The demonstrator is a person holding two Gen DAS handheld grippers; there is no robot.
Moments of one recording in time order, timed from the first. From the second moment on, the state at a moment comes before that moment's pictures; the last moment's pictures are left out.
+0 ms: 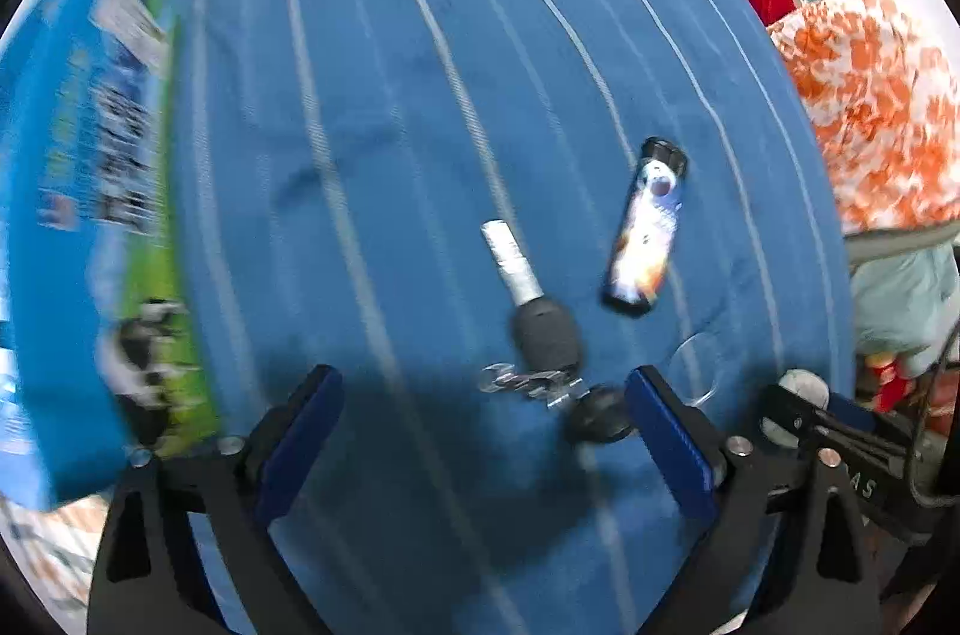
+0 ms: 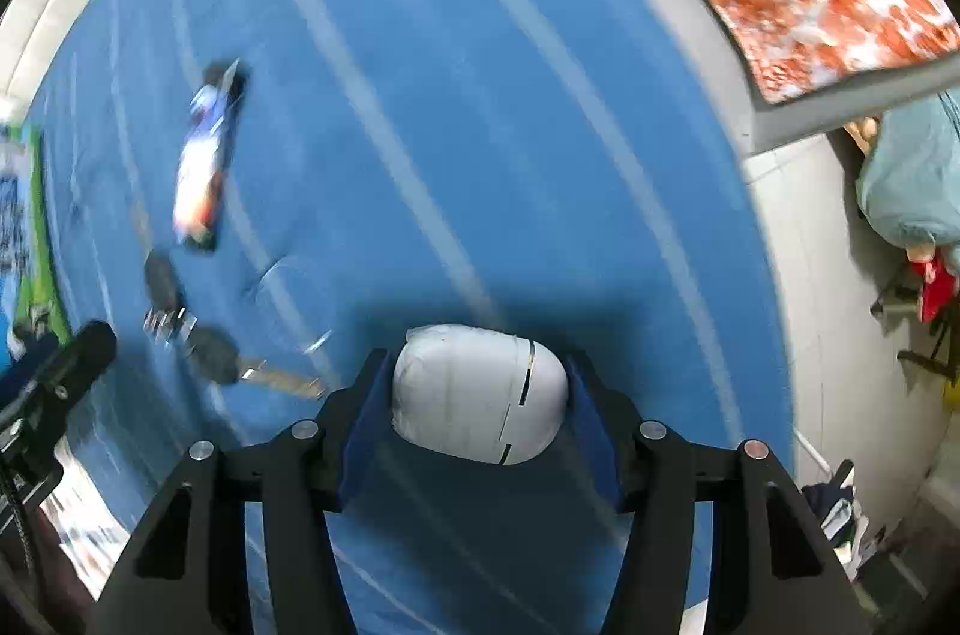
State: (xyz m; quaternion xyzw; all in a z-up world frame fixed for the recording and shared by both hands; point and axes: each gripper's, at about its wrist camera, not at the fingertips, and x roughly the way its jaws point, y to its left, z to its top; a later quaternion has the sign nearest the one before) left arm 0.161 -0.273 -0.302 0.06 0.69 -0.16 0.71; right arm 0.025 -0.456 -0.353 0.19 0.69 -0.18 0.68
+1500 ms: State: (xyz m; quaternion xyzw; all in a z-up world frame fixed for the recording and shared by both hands) left arm 0.120 -0.133 -0.111 0.02 0.54 -0.19 0.82; right arm 0.088 -0.319 -0.191 0.16 0.60 -0.06 0.78
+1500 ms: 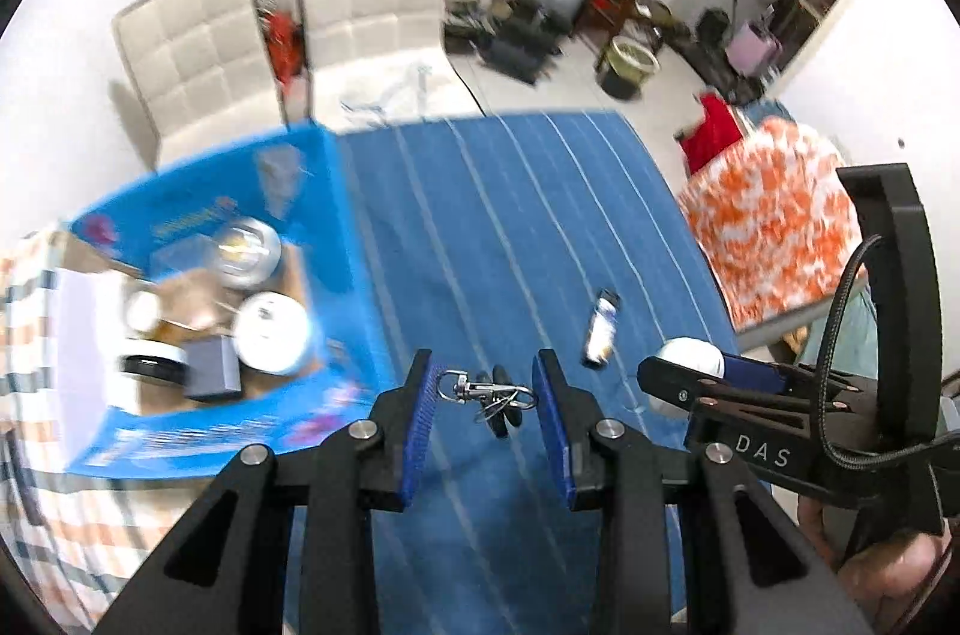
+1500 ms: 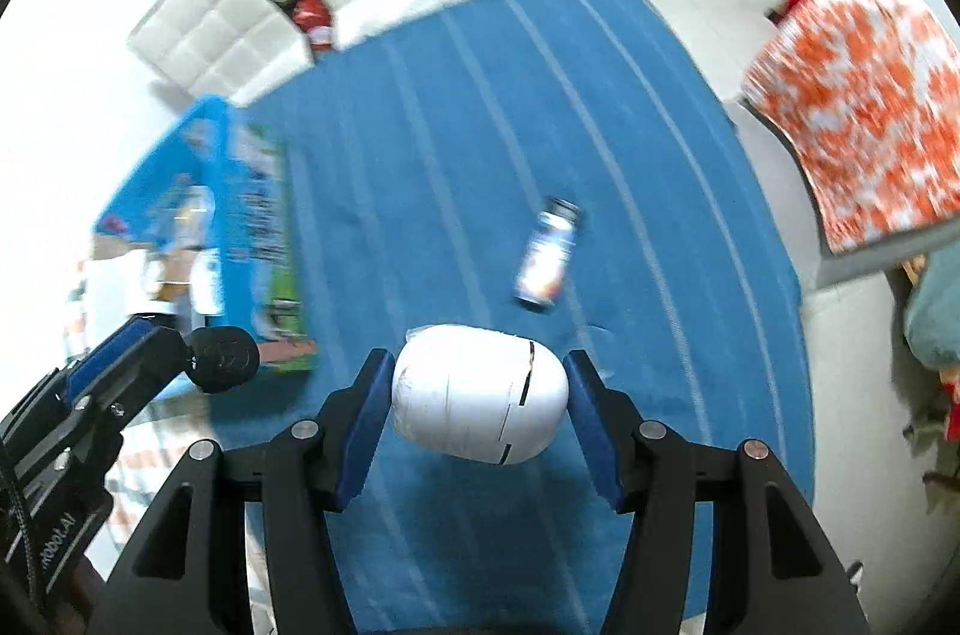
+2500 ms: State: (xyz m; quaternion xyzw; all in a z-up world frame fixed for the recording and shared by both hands) left arm 0.170 0.110 -0.206 -0.01 0.59 -0.02 0.81; right arm 0.173 -0.027 -0.238 0.02 0.64 0.08 0.76
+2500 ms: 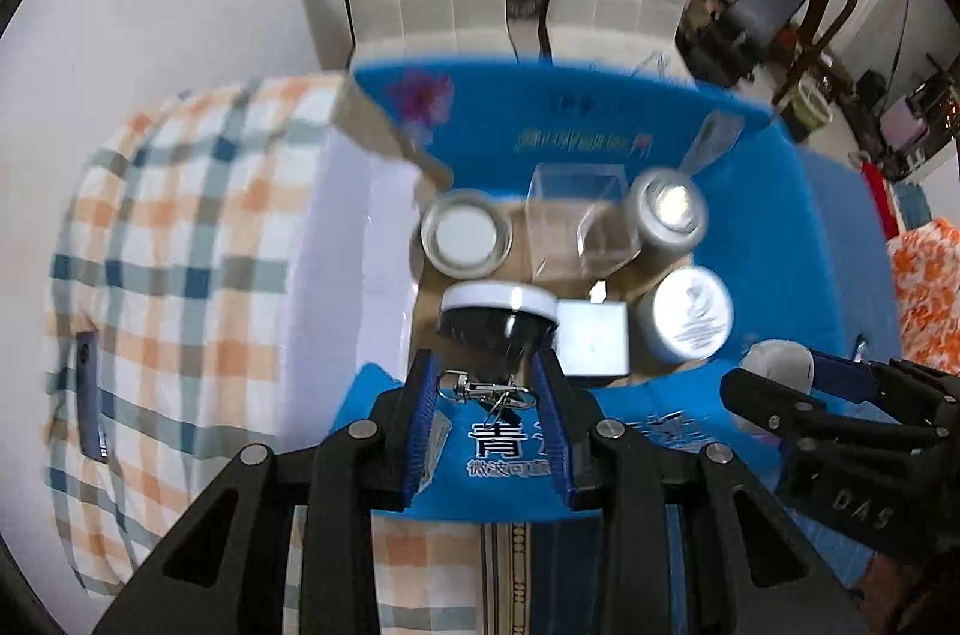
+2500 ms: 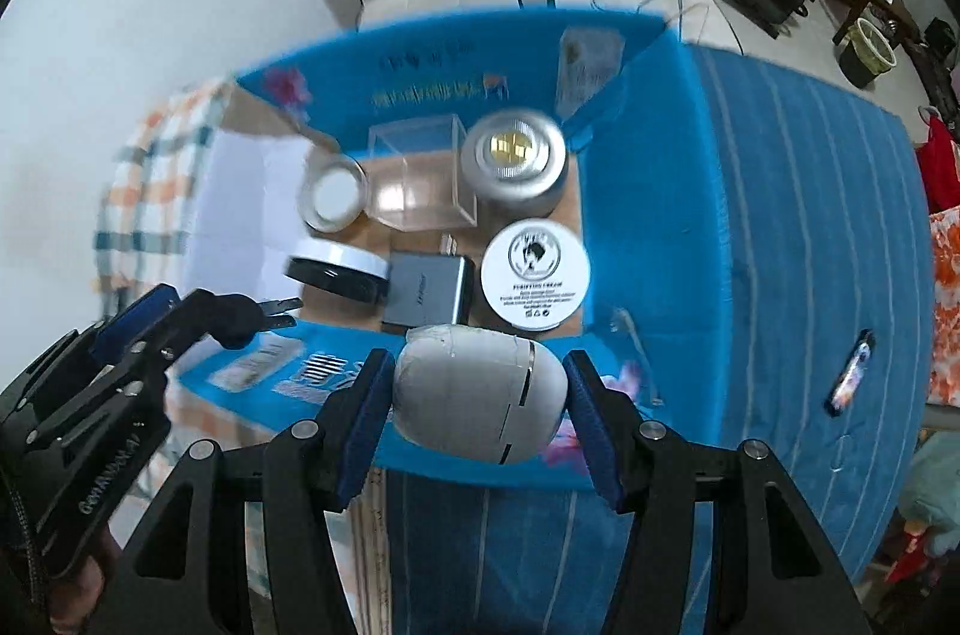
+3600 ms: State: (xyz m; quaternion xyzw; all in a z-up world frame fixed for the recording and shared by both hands) left arm 0.163 0.131 -0.211 -0.02 0.61 0.01 0.79; right arm 0.182 -0.020 -0.300 -0.04 0.68 0.03 0.73
